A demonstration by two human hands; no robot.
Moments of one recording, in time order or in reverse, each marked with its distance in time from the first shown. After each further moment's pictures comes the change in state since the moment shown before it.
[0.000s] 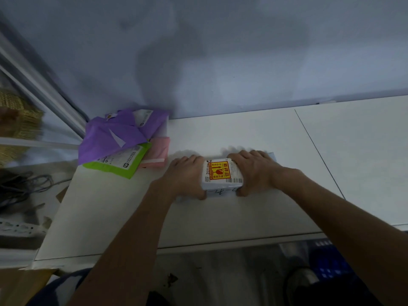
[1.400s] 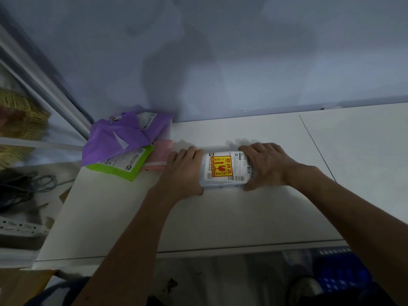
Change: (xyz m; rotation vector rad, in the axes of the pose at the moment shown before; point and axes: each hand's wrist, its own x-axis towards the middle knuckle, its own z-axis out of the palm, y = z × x) left_hand -0.010 -0.003 -0.006 0.155 0.270 -0.025; right_hand -0.007 0.016 -0.023 -0.027 0.084 0.046
